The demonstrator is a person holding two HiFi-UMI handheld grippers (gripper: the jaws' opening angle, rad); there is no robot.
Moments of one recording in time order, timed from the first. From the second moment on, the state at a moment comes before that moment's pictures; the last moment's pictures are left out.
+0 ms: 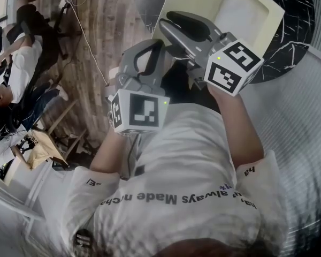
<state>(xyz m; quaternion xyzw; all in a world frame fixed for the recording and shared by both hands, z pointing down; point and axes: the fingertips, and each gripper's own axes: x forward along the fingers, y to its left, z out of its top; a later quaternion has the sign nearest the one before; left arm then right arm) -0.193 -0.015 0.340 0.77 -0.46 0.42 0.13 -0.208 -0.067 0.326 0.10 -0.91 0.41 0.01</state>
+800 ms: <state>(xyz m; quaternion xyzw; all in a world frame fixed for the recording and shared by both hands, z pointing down) -0.306 -0.017 0.444 0.65 -0.52 0.53 0.14 -0.115 -0.063 0.303 0.22 -0.92 0.31 0.05</state>
